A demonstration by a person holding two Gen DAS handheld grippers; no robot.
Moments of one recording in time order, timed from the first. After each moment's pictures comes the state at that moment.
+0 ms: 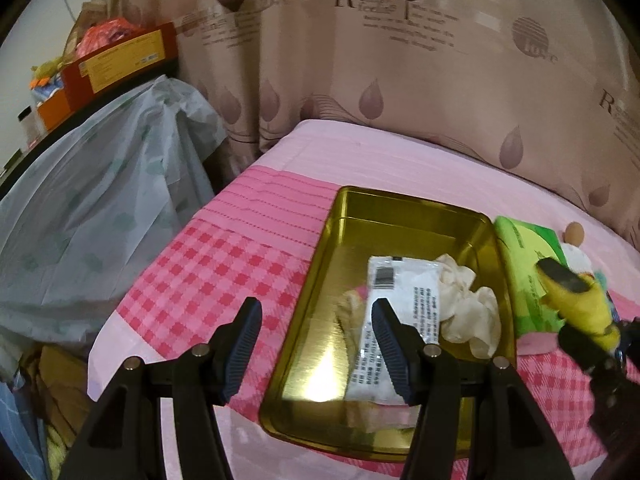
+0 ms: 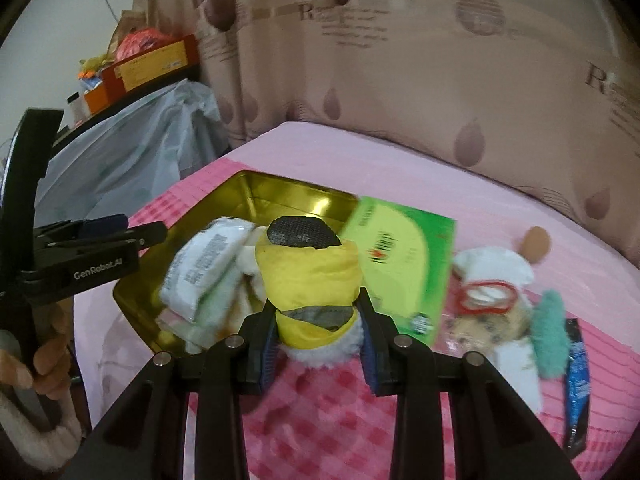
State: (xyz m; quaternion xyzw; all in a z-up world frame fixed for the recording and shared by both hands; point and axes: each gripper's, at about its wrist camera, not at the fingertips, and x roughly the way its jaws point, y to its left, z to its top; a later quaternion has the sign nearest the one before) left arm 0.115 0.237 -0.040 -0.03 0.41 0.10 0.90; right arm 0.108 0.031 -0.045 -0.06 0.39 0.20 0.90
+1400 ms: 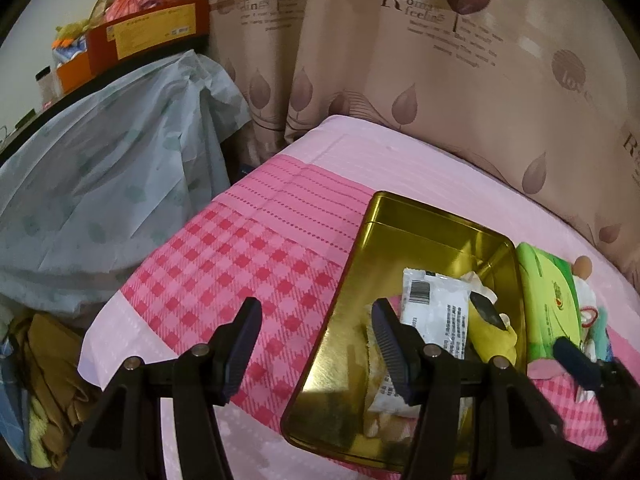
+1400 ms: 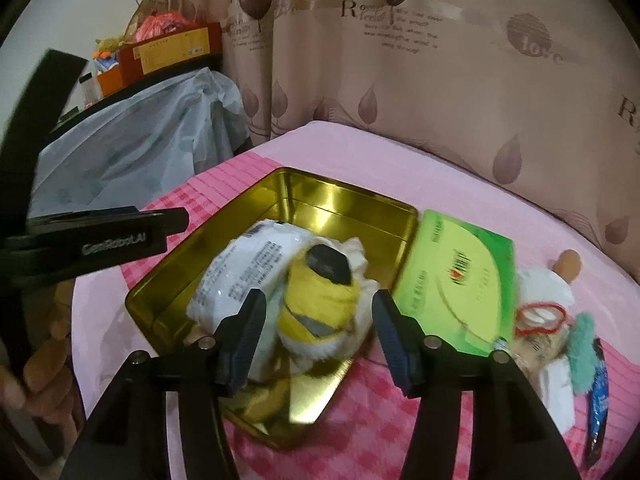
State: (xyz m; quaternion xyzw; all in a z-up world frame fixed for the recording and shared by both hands) left arm 0.118 0.263 -0.041 -0.09 0.42 0.12 0.90; right arm 0.102 0.077 -0.055 -0.09 0.37 0.21 0.90
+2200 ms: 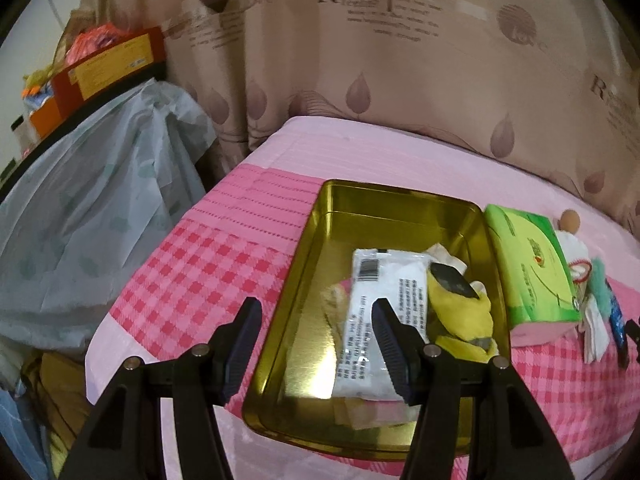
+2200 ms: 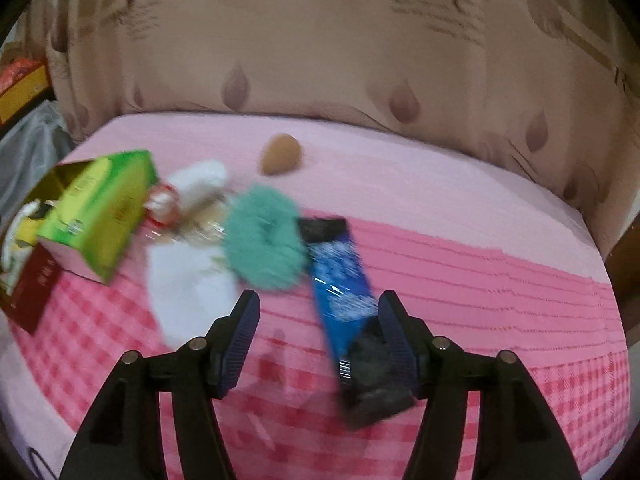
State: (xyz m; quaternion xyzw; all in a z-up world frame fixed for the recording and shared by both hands) left arm 0.115 0.219 -0.044 -0.01 0.42 0.08 0.90; right arm 0.101 -0.200 -0.084 -0.04 0.42 -0.02 0.91
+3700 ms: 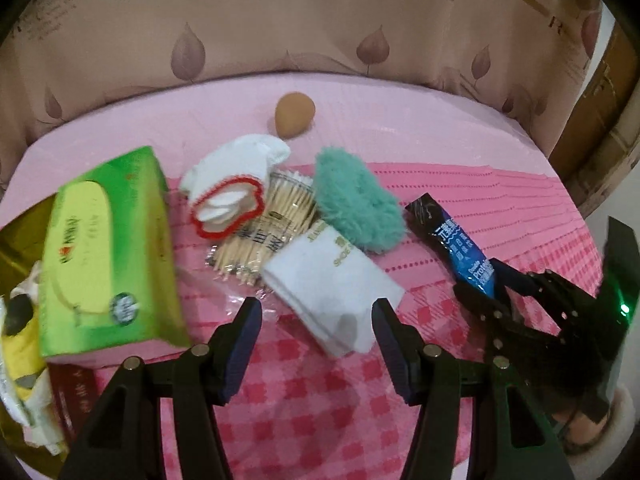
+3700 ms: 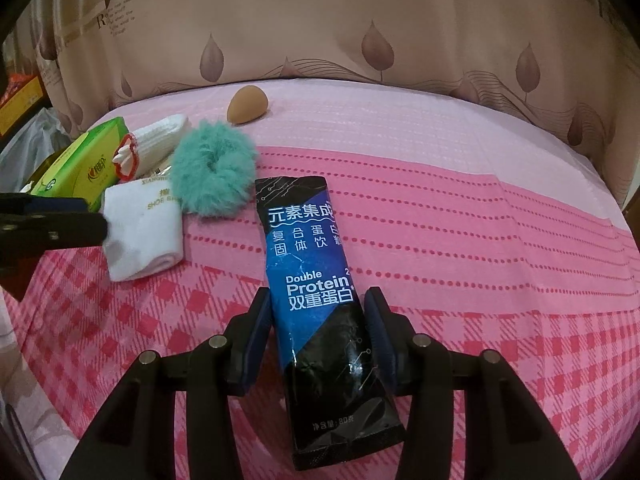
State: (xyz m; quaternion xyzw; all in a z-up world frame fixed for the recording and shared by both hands) left arm 0.156 -0.071 -0.092 0.05 0.51 -0.22 0.83; right arm 0.075 -0.243 -0.129 0.01 0.44 -0.01 0.90
